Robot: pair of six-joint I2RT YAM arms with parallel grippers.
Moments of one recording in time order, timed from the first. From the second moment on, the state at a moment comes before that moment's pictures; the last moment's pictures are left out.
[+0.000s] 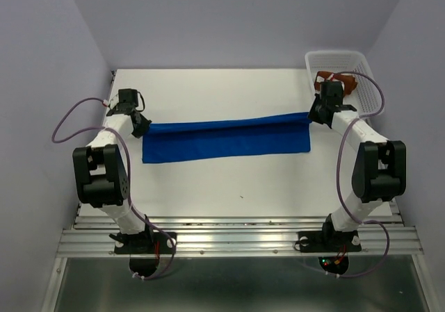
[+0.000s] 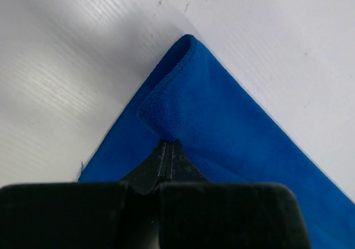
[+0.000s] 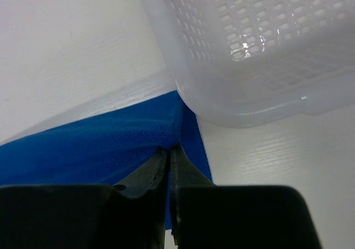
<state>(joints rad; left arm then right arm) 0.08 1.68 1.17 -0.47 -0.16 -0.72 0.03 1.69 1.21 -0.29 0.18 0.38</state>
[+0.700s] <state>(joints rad) 0.08 1.50 0.89 -0.46 -0.18 -0.77 0.03 1.65 1.09 -0.39 0.17 0.35</state>
